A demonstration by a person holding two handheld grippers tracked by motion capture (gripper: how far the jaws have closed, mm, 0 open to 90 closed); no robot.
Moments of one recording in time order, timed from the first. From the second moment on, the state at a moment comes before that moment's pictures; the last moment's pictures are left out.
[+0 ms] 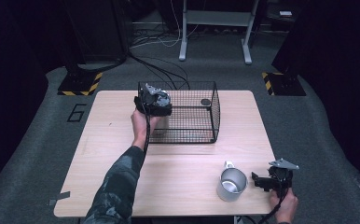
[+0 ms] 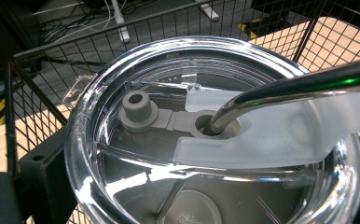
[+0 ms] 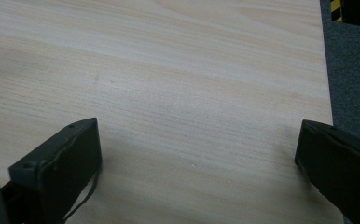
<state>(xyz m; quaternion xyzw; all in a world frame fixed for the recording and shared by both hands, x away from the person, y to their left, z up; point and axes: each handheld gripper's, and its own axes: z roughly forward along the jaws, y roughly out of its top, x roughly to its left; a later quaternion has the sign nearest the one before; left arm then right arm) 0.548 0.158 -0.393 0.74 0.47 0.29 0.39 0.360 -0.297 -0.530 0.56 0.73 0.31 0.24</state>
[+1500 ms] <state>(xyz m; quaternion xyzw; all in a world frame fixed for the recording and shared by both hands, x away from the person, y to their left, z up) 0.542 0.165 -0.406 0.76 0.46 0.26 0.37 0.360 -0.297 -0.530 0.56 0.73 0.31 0.24</state>
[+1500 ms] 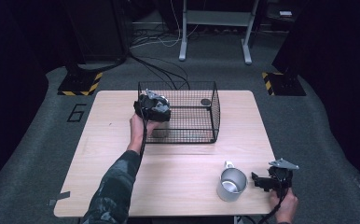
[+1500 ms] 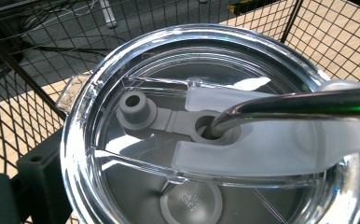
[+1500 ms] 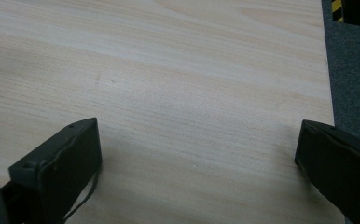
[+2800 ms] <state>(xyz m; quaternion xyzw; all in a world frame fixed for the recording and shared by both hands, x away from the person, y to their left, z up) 0.468 0.180 -0.335 0.80 0.37 0.26 0.40 0.360 -0.297 -0.530 0.56 0.73 0.31 0.24</state>
